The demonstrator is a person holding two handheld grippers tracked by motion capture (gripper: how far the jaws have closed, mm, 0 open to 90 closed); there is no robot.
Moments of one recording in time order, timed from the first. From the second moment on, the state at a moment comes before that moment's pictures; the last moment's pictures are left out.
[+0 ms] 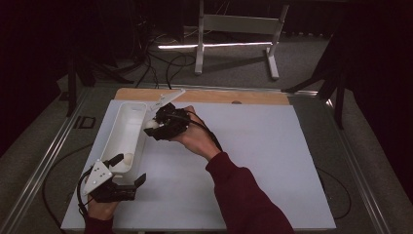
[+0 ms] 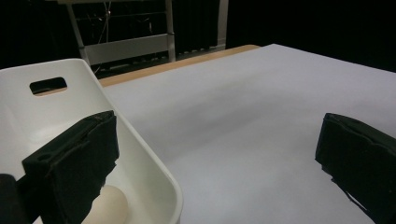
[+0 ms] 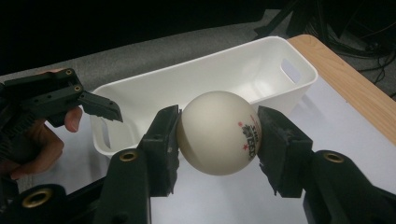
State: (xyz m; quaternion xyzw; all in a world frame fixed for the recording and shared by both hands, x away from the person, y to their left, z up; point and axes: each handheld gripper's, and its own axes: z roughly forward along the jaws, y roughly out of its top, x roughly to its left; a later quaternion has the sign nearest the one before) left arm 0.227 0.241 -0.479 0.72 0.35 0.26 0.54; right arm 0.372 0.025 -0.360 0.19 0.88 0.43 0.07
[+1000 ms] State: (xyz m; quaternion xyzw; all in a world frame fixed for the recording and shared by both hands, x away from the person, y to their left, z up) left arm 0.227 0.241 -0.479 0.71 0.36 0.26 0.54; right arm 0.370 0.044 -0.361 0.18 0.88 0.43 0.07
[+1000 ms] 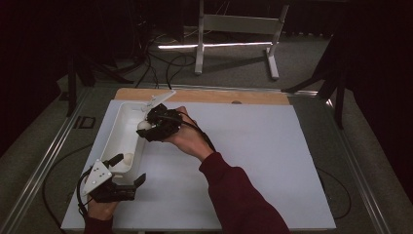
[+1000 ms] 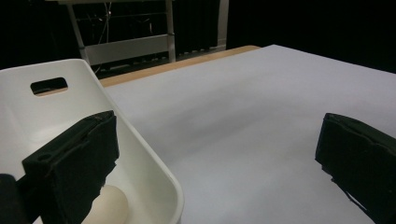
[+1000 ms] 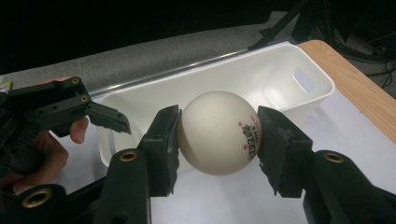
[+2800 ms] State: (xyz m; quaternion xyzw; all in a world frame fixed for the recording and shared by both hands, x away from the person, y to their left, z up) left arm 0.227 0.242 -0.478 0.71 0.36 0.26 0.54; right arm 0.369 0.083 -0.363 0.17 0.88 0.43 0.06
